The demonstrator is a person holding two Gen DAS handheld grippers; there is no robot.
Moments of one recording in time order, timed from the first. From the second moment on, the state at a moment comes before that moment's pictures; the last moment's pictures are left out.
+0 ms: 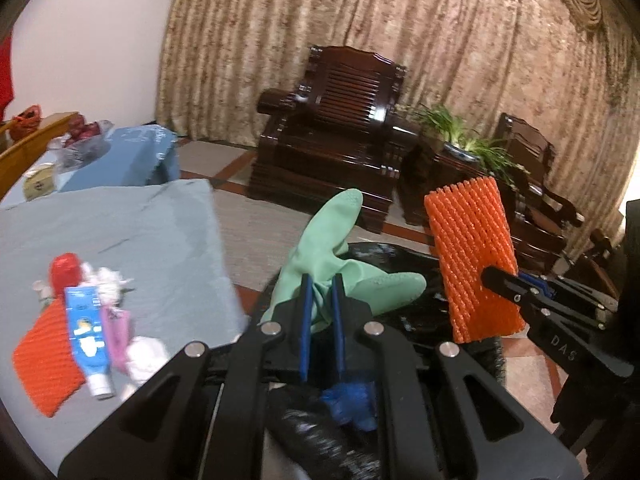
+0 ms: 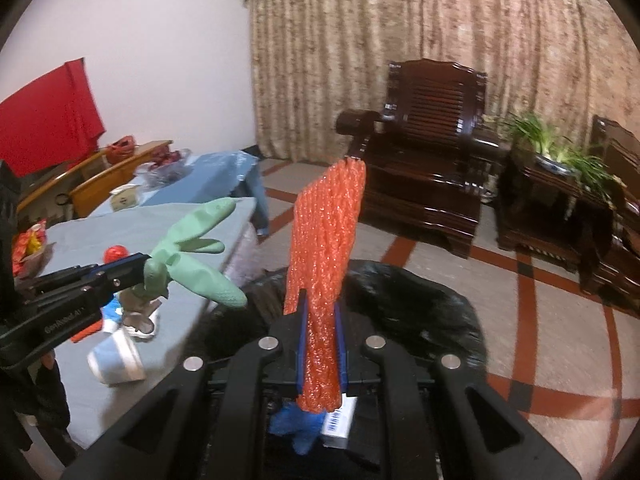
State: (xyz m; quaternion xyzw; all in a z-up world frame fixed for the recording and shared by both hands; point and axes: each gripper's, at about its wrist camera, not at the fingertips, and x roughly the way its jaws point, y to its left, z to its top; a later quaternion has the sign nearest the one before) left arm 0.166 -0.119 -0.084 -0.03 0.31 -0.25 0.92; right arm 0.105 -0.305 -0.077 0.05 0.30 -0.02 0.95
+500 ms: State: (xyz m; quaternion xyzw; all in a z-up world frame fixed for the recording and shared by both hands) left arm 0.190 -0.183 -0.119 -0.01 0.34 -0.30 0.89; right arm 0.100 -0.348 -0.116 0.05 0.34 -0.06 0.94
